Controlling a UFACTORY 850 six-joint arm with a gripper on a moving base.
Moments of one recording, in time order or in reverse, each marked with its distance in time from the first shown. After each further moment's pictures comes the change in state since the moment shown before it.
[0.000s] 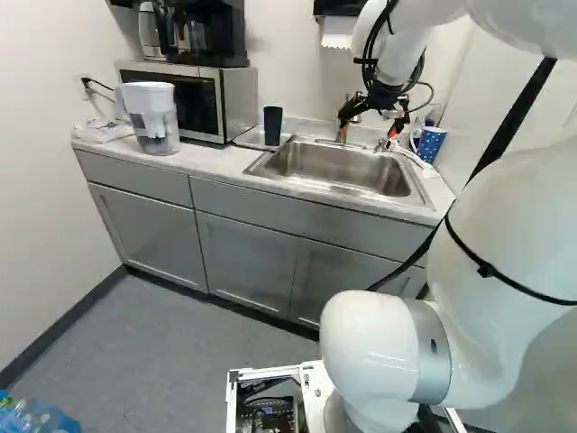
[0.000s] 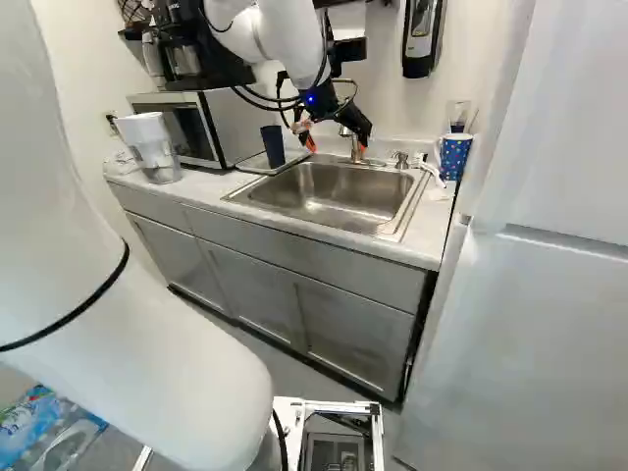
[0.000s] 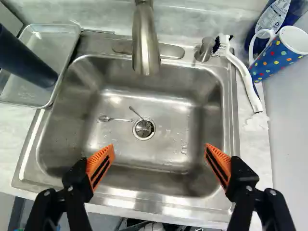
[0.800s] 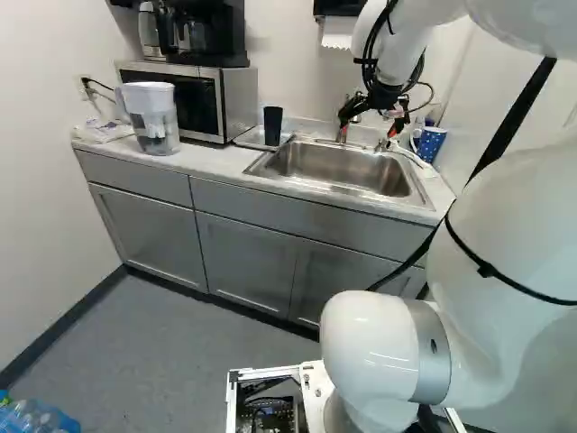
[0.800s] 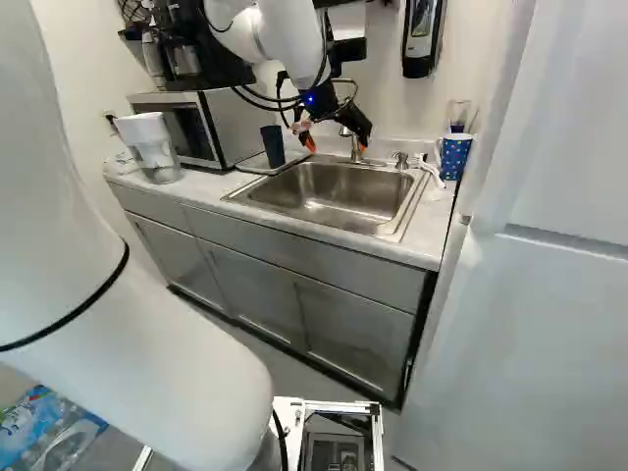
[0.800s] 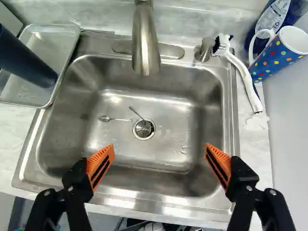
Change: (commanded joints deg) arm 0.0 0.0 0.0 0.0 0.0 0.0
